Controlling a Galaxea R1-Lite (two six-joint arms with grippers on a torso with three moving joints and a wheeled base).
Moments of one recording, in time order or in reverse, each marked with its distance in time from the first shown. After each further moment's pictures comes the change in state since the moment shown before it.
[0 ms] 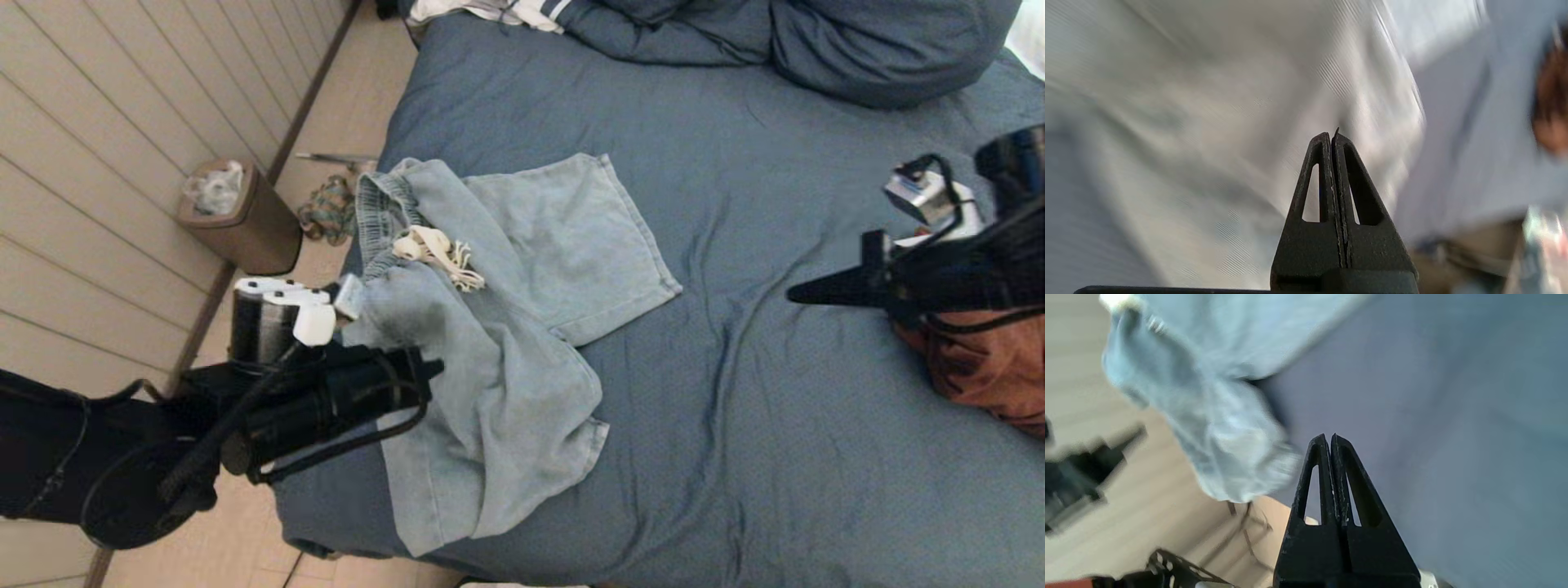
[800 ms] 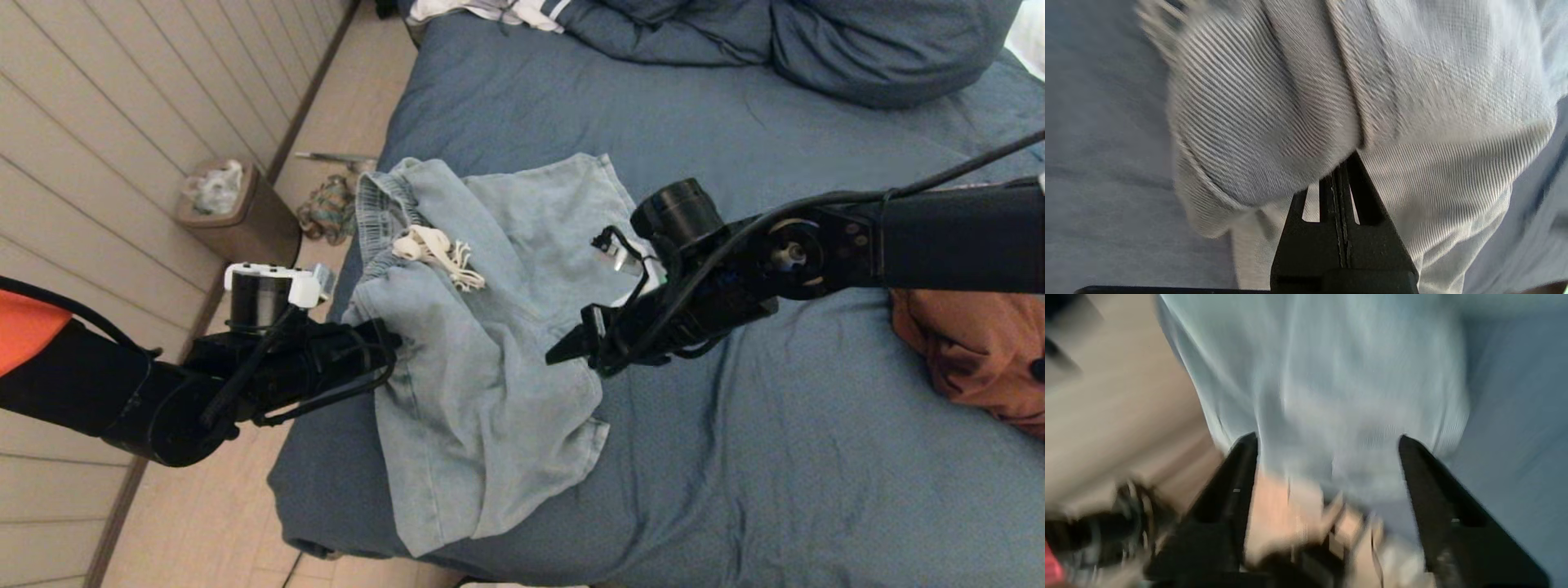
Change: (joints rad) left arm 0.197 0.149 -0.115 0.002 -0.038 0.015; right arm 0.605 0.333 -0.258 0.085 -0.293 0.071
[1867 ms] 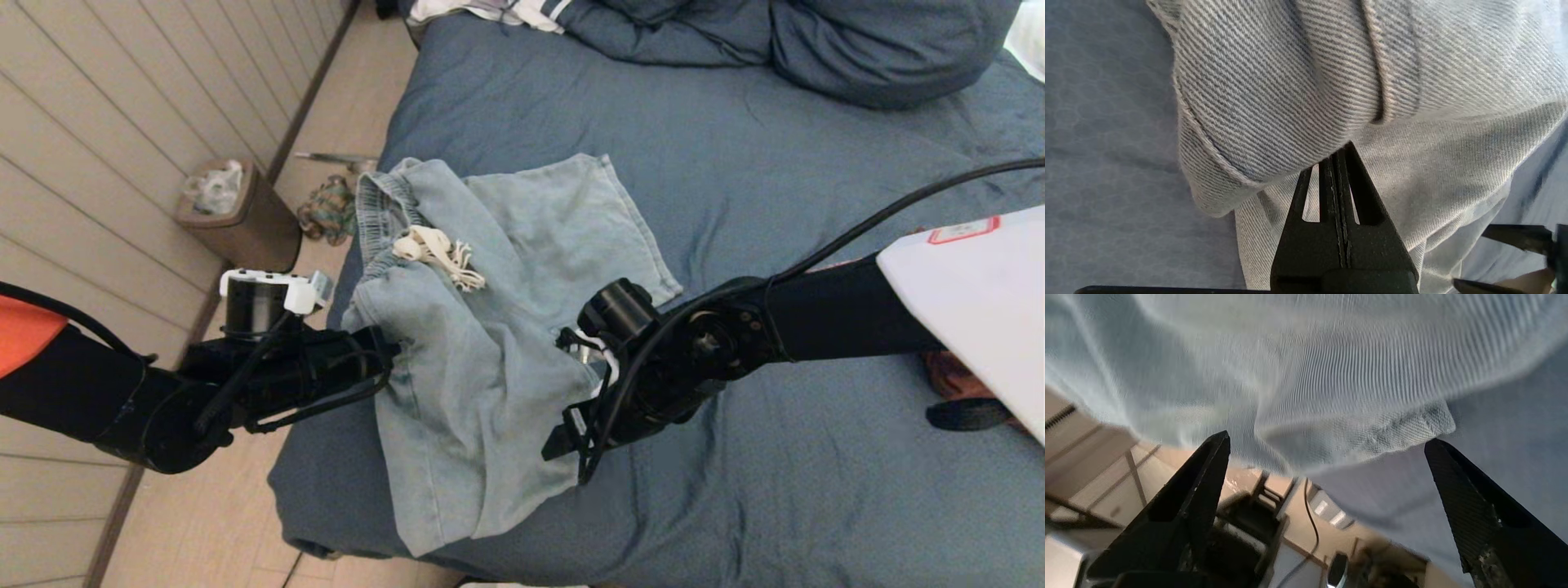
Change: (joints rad) left arm 0.003 0.000 0.025 -0.001 -0.033 -0.003; right arm 0.090 0.106 0.160 -0.039 -0.220 -0.108
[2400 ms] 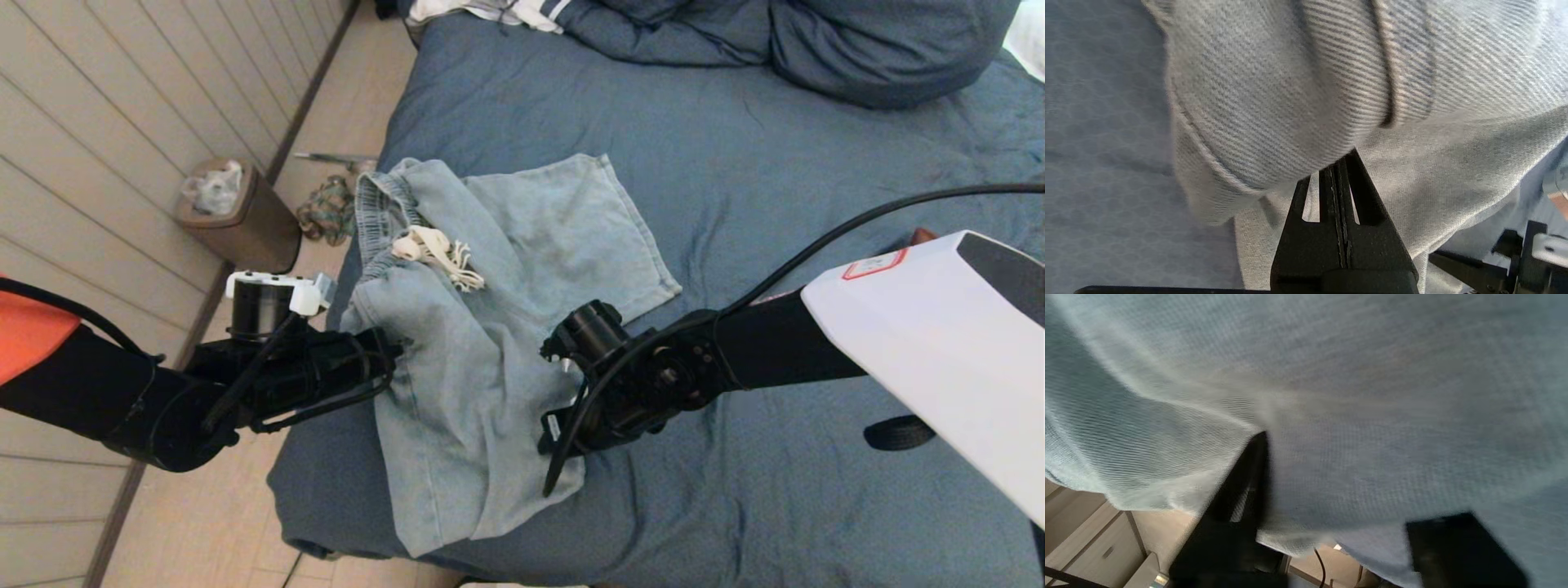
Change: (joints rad) left arm -0.001 0.015 -0.007 -0.002 0.002 -0.001; right arm 0.046 0.073 0.020 -0.144 -0.101 0.092
